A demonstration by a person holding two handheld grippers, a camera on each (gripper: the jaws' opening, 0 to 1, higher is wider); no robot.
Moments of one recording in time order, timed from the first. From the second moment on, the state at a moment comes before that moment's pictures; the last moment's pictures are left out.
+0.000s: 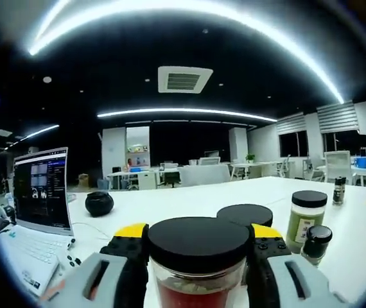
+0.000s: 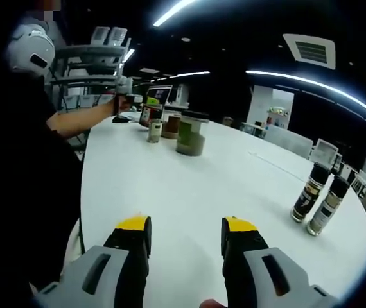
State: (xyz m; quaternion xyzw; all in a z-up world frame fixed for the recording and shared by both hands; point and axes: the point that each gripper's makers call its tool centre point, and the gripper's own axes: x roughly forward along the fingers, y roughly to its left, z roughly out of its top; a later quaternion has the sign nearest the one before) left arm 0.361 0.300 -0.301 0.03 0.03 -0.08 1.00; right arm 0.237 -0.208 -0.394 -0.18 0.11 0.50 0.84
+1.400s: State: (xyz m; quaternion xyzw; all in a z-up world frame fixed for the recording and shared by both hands) left arm 0.388 0.319 -0.324 0.00 0.00 -0.04 1.00; right arm 0.235 -0.196 -0.394 -0.20 0.11 0.51 0.83
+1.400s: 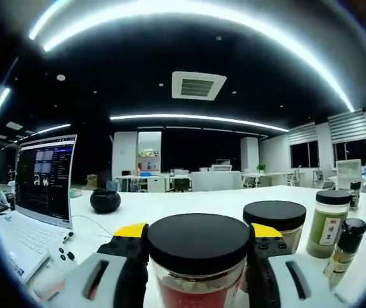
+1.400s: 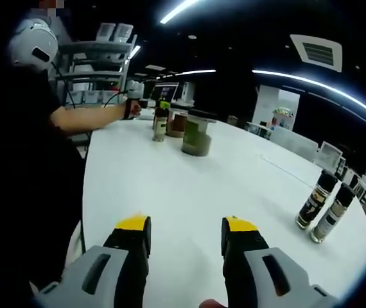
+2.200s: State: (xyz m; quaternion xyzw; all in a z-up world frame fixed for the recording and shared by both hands) left arm 0.386 0.323 -0.335 0.02 0.04 -0.03 1.00; right arm 0.232 -0.194 -0.395 -0.20 0.11 0.51 0.83
